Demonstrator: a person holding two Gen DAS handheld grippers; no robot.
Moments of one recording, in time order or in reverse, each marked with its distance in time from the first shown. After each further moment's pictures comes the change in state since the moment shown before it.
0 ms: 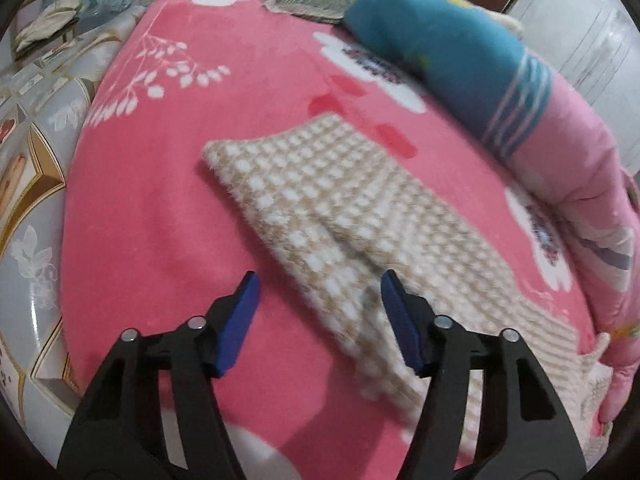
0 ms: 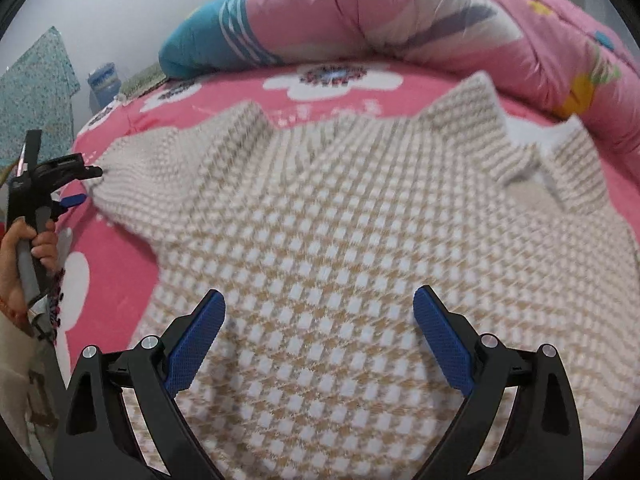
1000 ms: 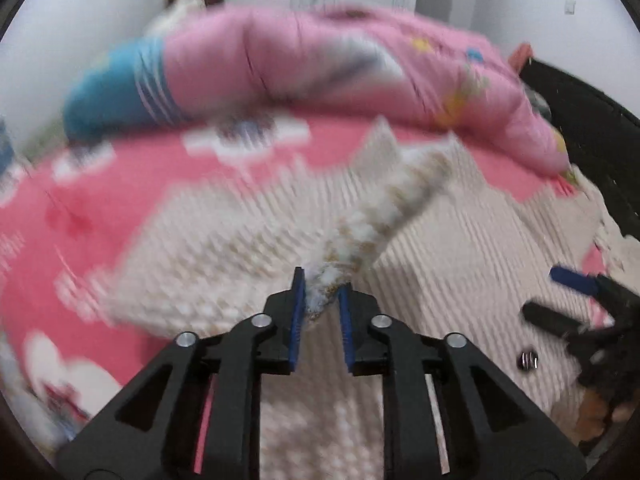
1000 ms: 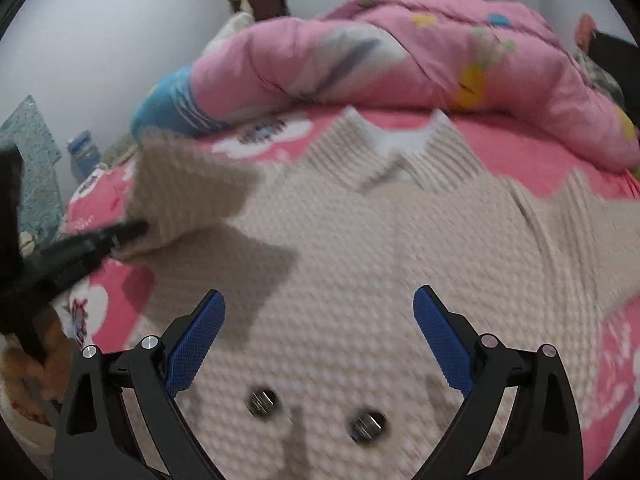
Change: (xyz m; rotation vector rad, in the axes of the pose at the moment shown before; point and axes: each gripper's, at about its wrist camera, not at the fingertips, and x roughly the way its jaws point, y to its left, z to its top) left arm -0.142 -0.233 -0.225 0.791 0.050 -0.373; right arm -0.123 -0.089 -0.045 0.194 -0.125 -0.063
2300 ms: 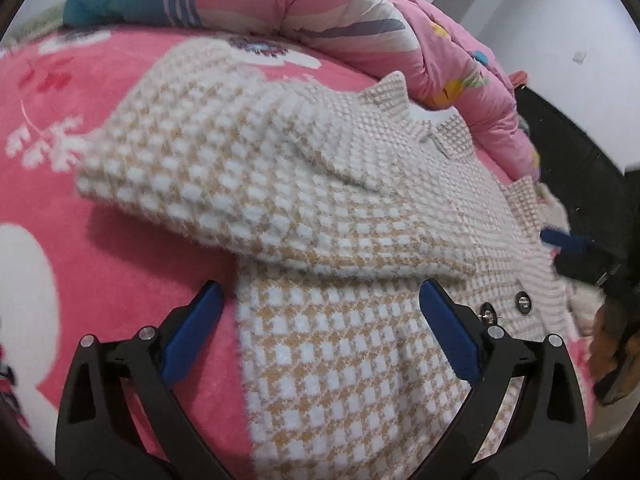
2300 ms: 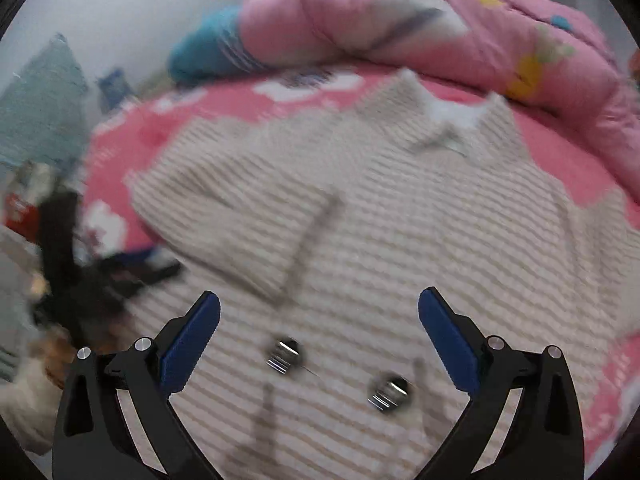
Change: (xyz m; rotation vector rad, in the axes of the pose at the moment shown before) left arm 0.006 0.072 -0.075 -0.176 0.028 -0.171; right arm 0.008 0.043 -0.002 -0.168 0.145 0.150
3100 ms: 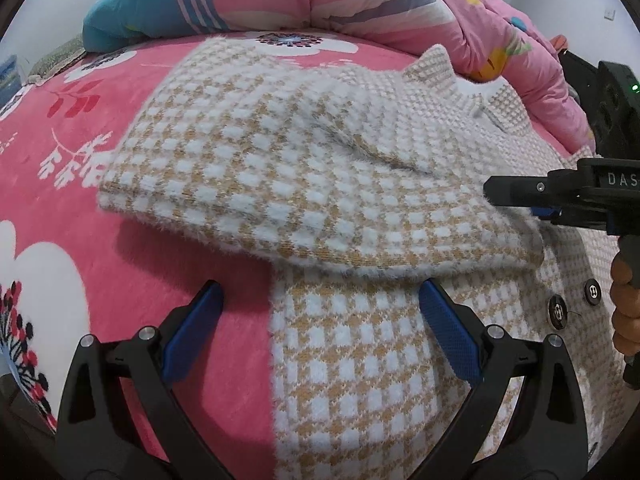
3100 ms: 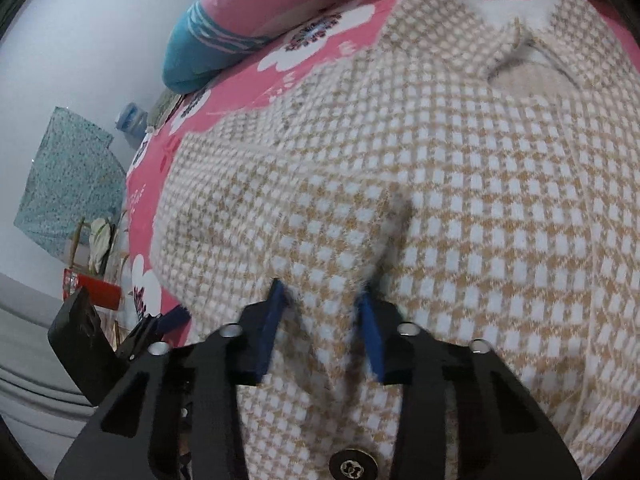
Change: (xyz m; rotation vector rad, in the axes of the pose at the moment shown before) left arm 0.023 -0.009 0.003 0.060 0.050 0.217; right arm 0.106 -0.018 0.028 0.262 0.156 0.250
